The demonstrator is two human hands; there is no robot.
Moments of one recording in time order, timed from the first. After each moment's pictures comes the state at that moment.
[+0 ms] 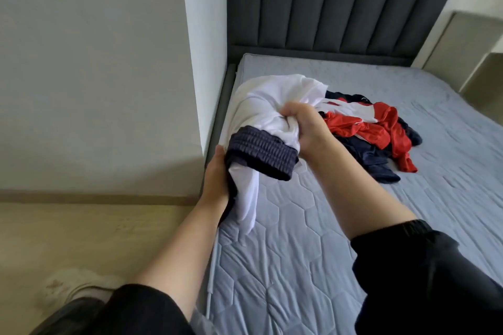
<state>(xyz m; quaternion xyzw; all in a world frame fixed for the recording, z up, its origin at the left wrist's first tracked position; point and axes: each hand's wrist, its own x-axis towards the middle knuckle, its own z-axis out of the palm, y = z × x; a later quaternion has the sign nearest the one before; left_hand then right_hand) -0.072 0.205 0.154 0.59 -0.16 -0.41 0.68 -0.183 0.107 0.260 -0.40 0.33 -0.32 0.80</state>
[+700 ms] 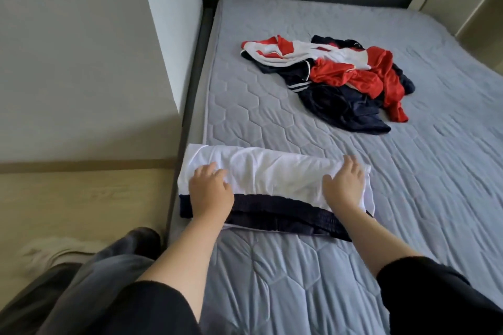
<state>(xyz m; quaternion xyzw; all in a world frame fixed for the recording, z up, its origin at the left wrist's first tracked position) -0.103 0.224 0.013 0.83 -0.49 -0.03 0.25 -0.342 0.091 0.011 -0.67 0.70 -0.19 0.17</state>
